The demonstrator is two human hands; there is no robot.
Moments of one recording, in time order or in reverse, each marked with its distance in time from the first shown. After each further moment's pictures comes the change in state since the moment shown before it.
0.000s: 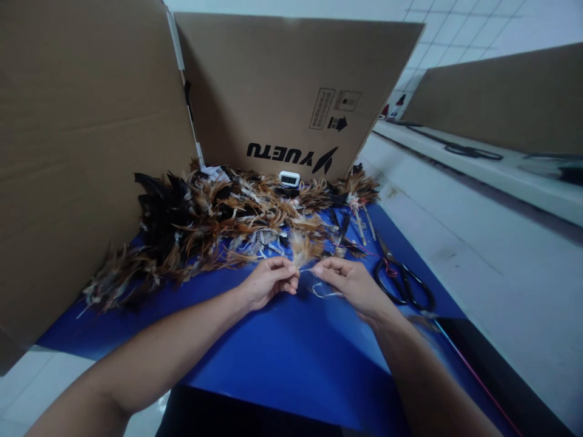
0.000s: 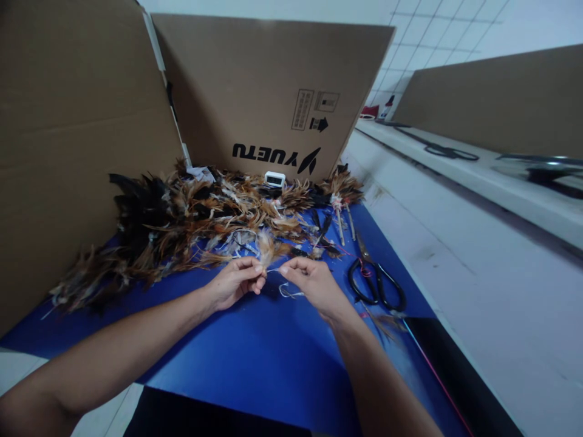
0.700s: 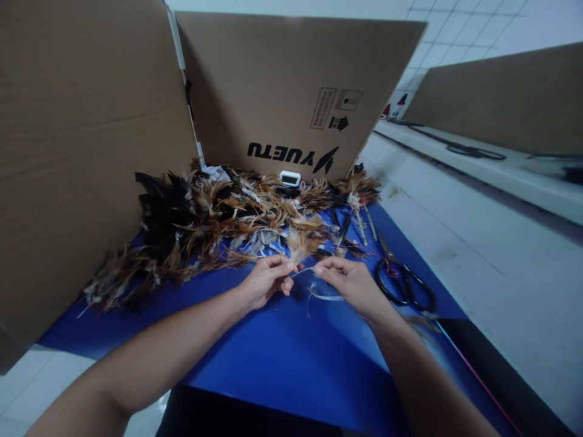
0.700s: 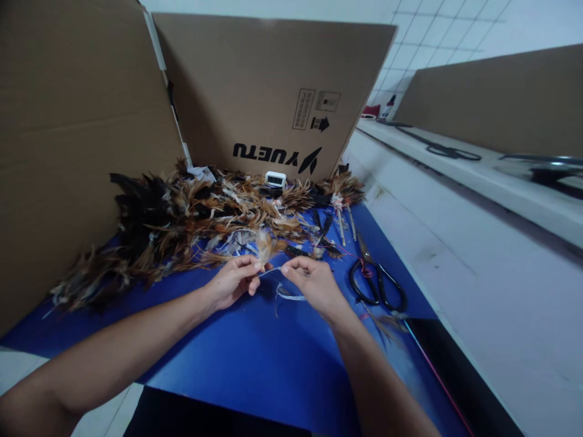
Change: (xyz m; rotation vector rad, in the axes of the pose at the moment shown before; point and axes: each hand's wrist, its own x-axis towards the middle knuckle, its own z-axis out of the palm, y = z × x) left_hand 0.003 -0.003 -0.003 -0.021 0.056 0.029; right_hand 0.003 0.005 0.001 -0.173 0.082 -0.067
